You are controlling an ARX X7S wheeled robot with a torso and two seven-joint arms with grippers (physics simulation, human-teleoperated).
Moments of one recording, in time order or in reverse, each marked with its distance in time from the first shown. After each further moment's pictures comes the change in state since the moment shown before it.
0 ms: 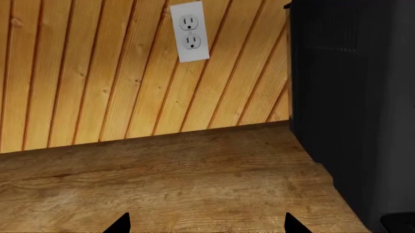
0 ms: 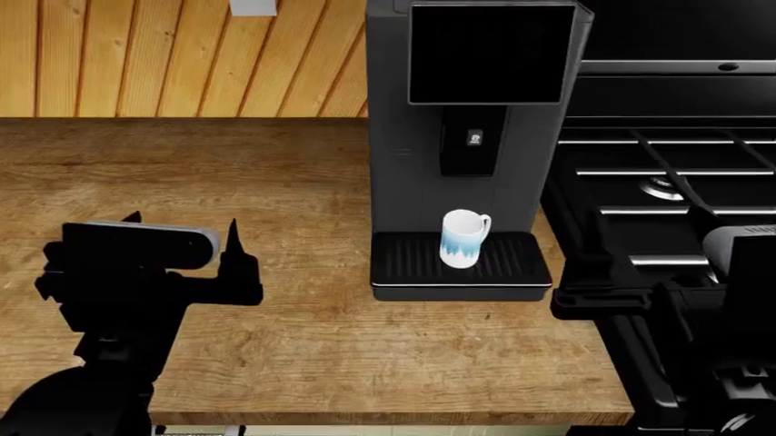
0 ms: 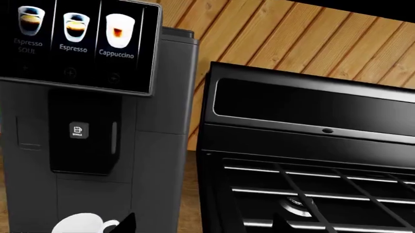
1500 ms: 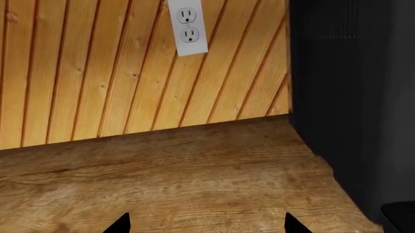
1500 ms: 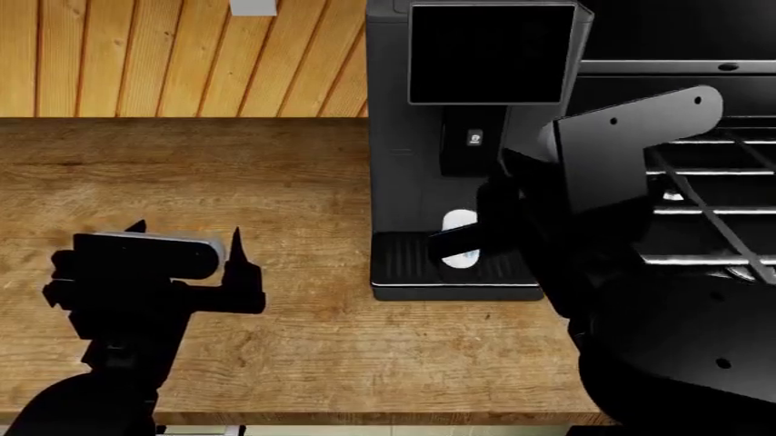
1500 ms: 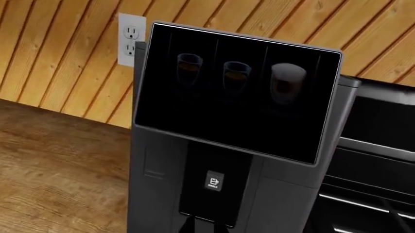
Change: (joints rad) left arm 0.043 -0.018 0.010 -0.032 -0.027 0.064 -0.031; right arm 0.508 -0.095 -0.400 0.345 0.455 0.075 0.404
